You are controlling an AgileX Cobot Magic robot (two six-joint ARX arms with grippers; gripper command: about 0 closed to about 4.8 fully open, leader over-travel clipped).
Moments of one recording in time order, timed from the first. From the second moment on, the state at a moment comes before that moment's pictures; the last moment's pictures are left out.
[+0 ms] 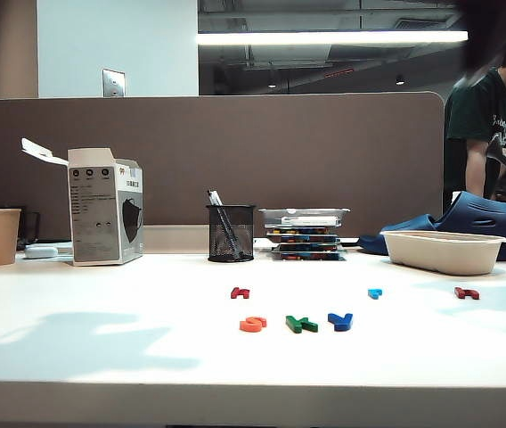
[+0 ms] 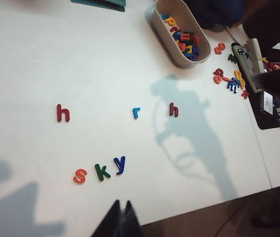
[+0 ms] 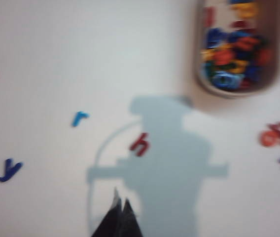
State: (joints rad) left arm -0.91 1.22 1.48 -0.90 -0.22 -0.74; right arm 0.17 1.49 1.62 -1.11 -0.09 -0.22
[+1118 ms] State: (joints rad) left arm -0.48 1.22 1.71 -0.67 -0.18 -0.20; right arm -0.22 0.86 1.26 -0.96 -0.27 -0.20
